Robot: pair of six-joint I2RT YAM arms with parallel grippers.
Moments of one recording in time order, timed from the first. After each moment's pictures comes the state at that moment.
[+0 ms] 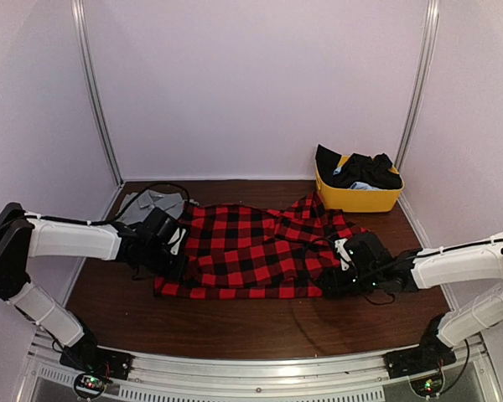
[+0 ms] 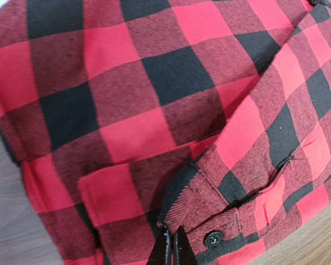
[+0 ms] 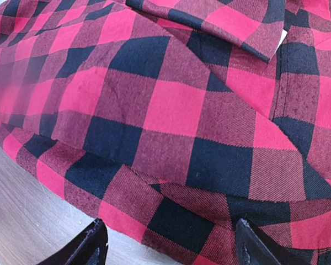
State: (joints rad) left arm -0.66 1.50 0.77 -0.31 -0.05 -0.32; right arm 0.77 1.31 0.51 -0.06 0.11 0.44
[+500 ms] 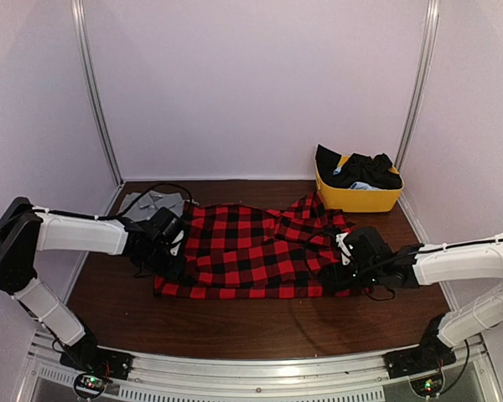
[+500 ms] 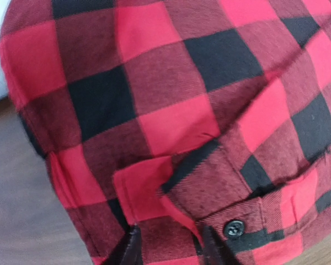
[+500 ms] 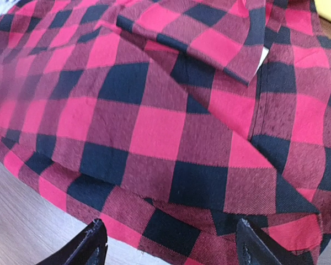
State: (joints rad) left arm -0.66 1.56 0.84 -0.43 -0.16 -0.30; right arm 0.77 1.30 0.56 -0.12 0.17 0.44
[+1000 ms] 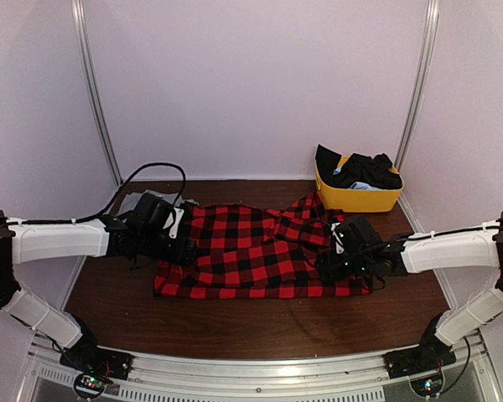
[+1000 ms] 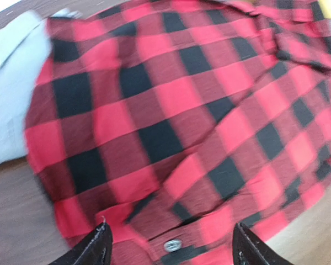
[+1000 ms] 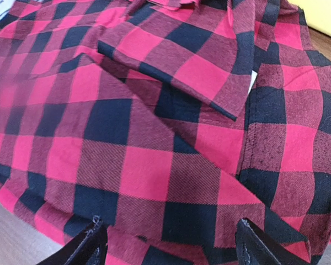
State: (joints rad) left arm -0.66 1.41 0.82 -0.28 -0.06 -0.29; right arm 0.75 1.40 0.68 -0.14 0.23 0.46
